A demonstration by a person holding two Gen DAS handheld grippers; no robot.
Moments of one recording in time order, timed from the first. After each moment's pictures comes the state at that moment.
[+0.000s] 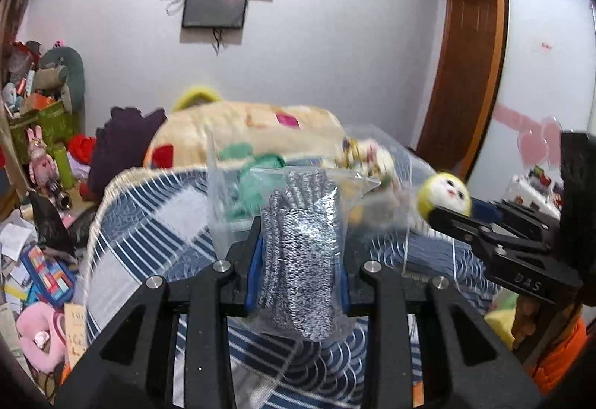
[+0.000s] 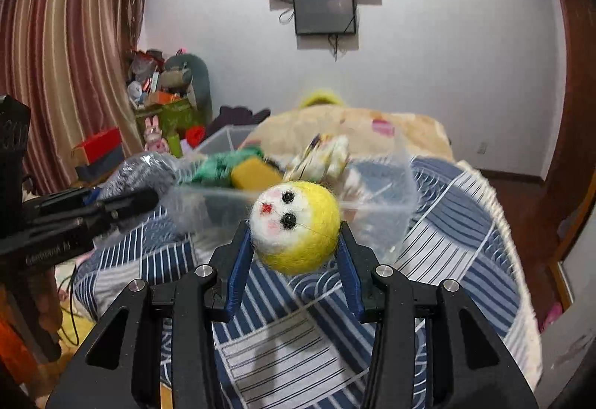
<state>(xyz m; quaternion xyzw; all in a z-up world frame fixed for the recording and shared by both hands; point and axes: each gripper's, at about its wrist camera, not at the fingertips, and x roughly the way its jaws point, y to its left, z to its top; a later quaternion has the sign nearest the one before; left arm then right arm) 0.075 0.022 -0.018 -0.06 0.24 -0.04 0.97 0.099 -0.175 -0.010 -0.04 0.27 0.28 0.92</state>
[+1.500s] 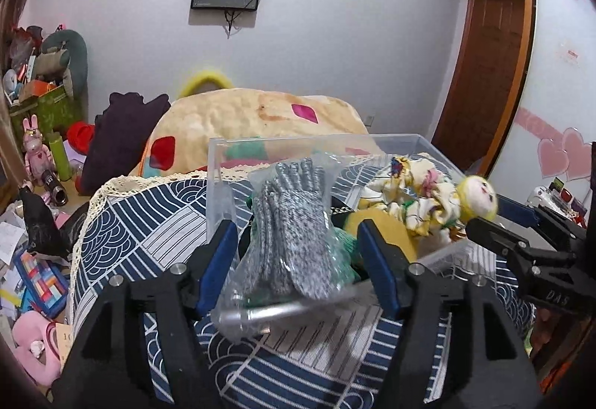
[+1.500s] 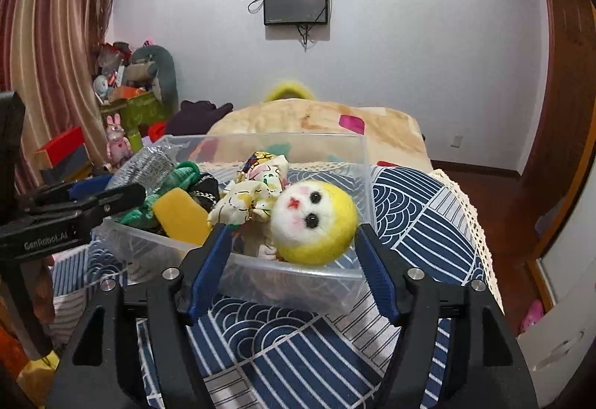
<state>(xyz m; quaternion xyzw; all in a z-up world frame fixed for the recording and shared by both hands) 0.153 0.039 -0.034 -0.08 0.27 -0.02 0.96 0.151 -0.171 -0.010 -0.06 0.29 0.23 0.93</state>
